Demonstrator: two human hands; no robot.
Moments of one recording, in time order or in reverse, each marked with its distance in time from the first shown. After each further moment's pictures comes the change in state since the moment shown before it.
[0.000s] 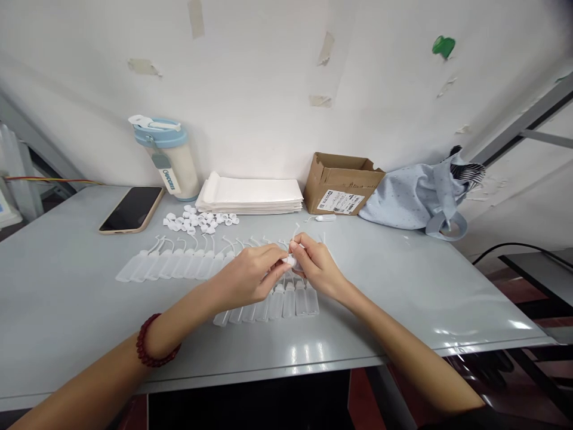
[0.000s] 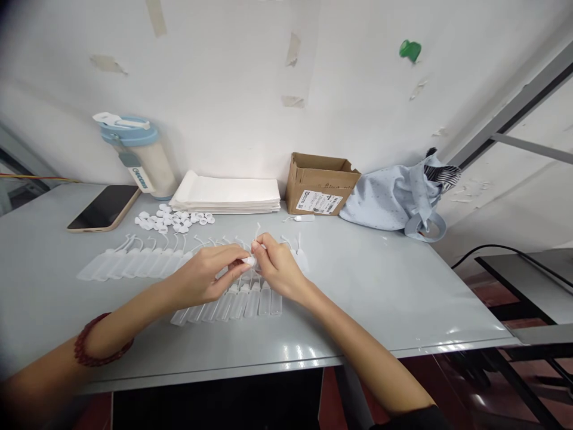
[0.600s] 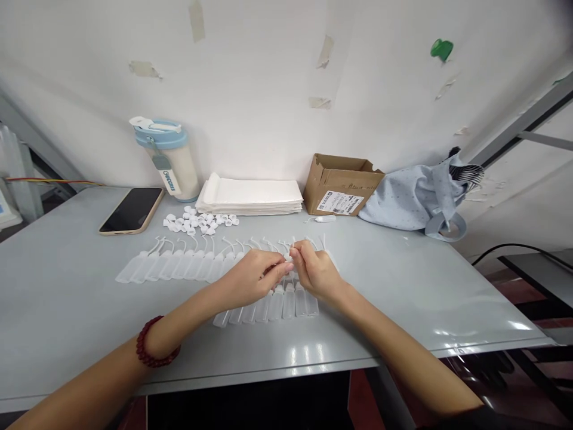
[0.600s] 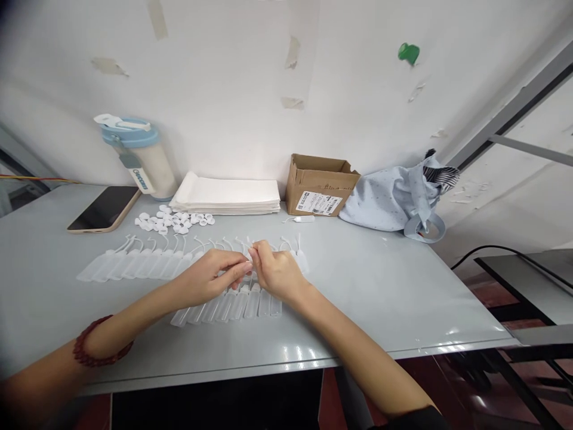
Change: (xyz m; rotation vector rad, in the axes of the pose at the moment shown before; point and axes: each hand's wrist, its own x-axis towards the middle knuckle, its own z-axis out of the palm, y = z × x) left_hand 0.005 0.006 0.000 -0.324 -0.130 -0.284; right_hand -0.002 0.014 0.003 -0.649 0.143 -0.371
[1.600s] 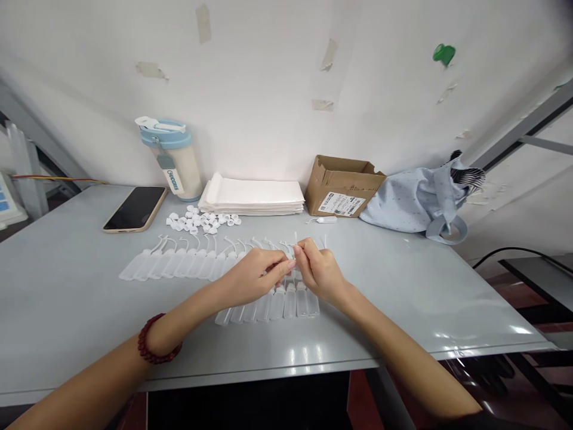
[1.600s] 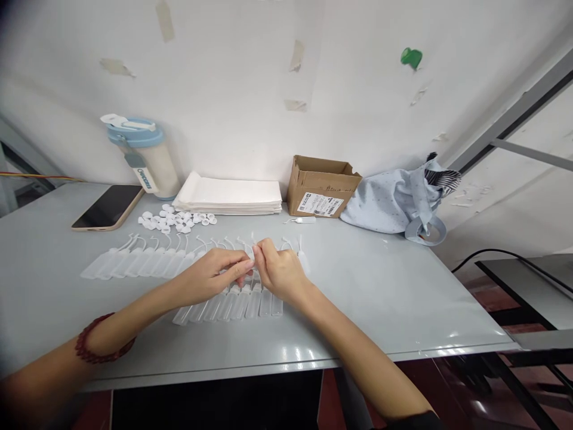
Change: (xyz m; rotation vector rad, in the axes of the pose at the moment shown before) left_hand -0.002 0.002 -0.002 -0.057 -0.008 -0.044; right_hand 0.001 -0.003 -0.006 0.018 0.002 0.012
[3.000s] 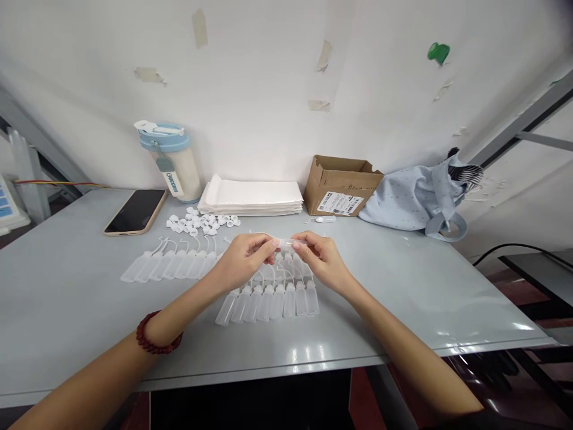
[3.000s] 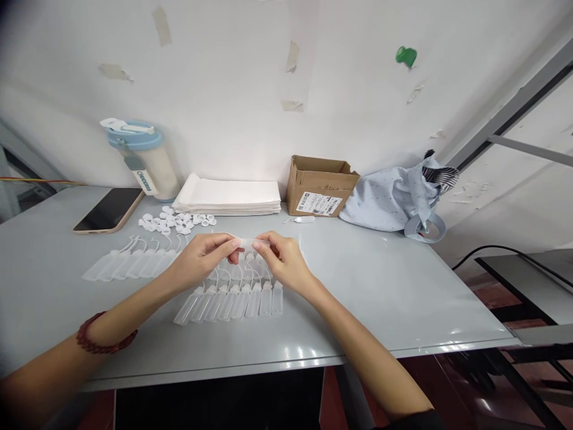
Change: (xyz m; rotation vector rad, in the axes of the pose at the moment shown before) left_hand 0.005 -0.003 -0.015 -0.097 0.246 -0.067; right_hand 0.011 0.001 -0.017 0.500 -0.054 0.247
